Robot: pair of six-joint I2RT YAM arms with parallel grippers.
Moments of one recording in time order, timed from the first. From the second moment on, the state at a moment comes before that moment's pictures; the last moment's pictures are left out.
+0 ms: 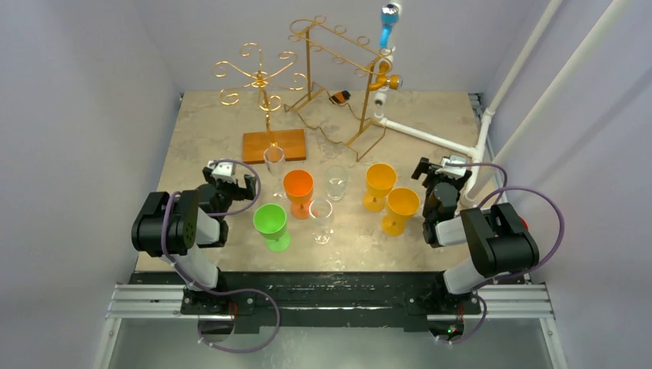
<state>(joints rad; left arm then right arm) 0.06 1.69 0.24 1.30 0.25 0.03 0.15 1.54 0.26 1.31 0.48 0.07</state>
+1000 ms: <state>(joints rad) 0.16 1.36 0.78 0.35 0.44 0.05 0.15 1.04 0.56 0.41 0.23 0.48</state>
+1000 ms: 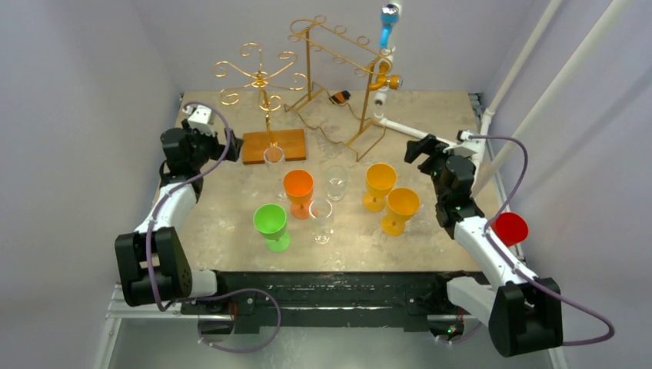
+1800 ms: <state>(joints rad) 0.25 1.20 1.33 -0.38 0.63 -0.05 0.85 1.12 1.08 -0.23 0.67 0.43</state>
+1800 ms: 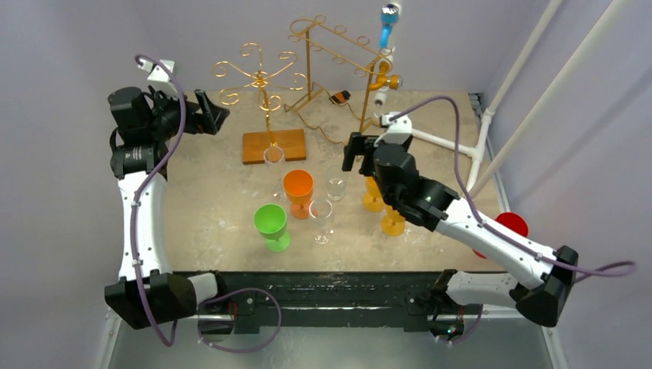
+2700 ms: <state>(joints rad) 0.13 1.40 1.53 -0.45 0.52 -0.27 1.01 1.65 1.82 -0.46 0.66 0.29</state>
